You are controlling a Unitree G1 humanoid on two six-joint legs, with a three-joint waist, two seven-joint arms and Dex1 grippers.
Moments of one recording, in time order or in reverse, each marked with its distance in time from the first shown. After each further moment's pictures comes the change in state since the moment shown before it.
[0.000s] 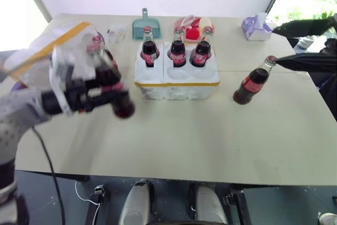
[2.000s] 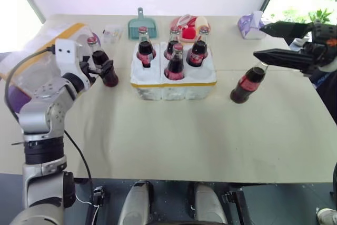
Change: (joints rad) left arm 0.051 -0.243 -0.001 0.283 0.604 -0.192 0.445; right arm 0.066 0.134 -0.011 -0.020 0.013 -0.063 -0.222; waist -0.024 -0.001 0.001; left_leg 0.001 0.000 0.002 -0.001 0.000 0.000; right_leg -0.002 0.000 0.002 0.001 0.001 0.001
